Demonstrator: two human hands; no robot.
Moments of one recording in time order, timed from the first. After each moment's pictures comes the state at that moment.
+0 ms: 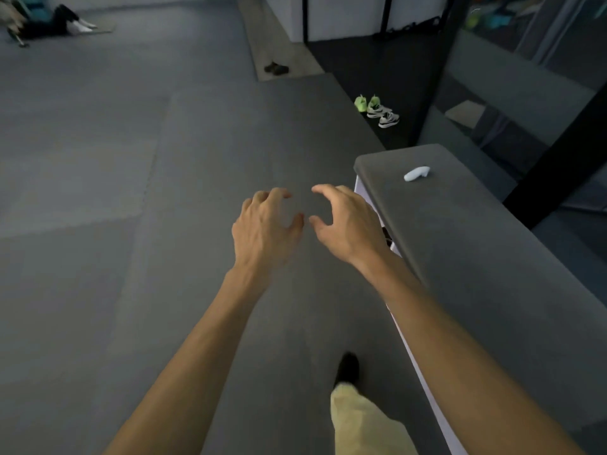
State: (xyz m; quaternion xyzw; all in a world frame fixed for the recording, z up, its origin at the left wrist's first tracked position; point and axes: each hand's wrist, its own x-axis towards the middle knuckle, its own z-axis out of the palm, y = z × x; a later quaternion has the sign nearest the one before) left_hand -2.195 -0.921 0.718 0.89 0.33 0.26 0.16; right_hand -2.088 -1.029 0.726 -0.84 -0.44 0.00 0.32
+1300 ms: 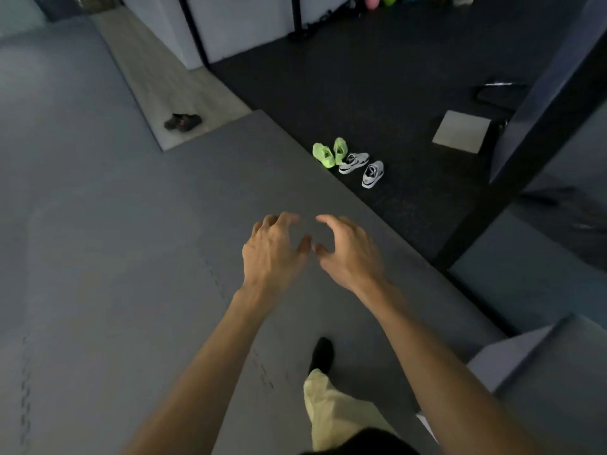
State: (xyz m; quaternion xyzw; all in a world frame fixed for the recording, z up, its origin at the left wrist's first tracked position) left_hand -1.185 -0.066 0.658 0.96 0.17 0.14 0.19; right_hand -1.129 -0.202 0.637 -0.91 -0.22 0.01 0.35
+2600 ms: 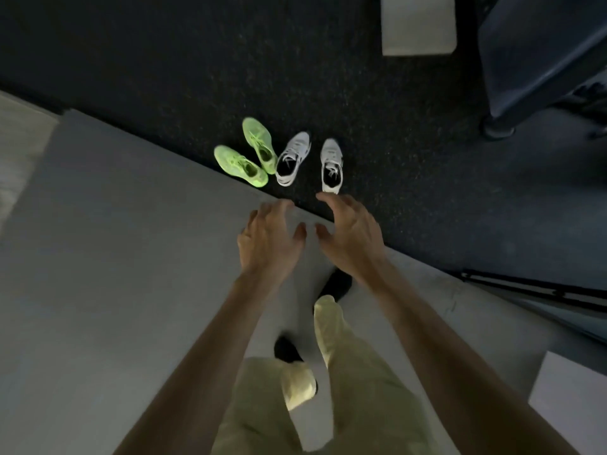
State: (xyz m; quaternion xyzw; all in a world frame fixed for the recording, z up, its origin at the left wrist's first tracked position) left_hand -0.260 0.114 0.431 0.98 0.00 -0.12 0.19; right_hand -0.278 -0.028 0.425 -0.94 0.09 0.09 0.33
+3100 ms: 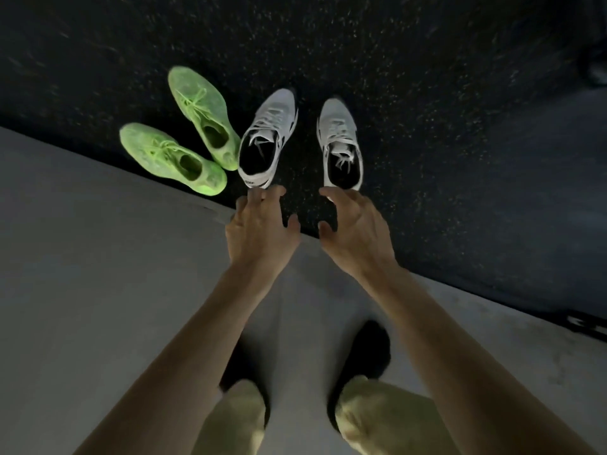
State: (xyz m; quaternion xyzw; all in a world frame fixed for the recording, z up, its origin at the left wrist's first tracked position) left_hand -0.085 0.110 -0.022 0.97 -0.05 -0.16 0.16; right_hand -0.126 -0.031 -0.023 -0.94 0.14 0.12 0.28
